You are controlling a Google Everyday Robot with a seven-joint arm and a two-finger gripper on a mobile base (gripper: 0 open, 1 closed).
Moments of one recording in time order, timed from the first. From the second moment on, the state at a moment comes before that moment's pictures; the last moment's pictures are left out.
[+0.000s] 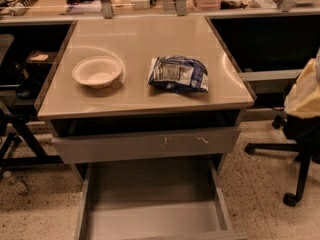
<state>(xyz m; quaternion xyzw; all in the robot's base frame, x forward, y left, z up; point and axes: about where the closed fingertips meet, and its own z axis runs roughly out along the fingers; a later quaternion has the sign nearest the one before) 0.404 -0.238 0.962 -0.58 0.80 -0.05 0.14</state>
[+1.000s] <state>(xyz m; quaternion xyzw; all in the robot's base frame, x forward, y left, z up) 0.313 -0.241 0.872 -0.57 0.82 0.02 0.05</state>
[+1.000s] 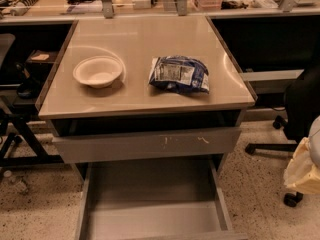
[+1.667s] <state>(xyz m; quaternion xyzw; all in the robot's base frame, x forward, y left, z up) 0.286 -0.217 0.835 -0.57 0.82 0.06 0.05</state>
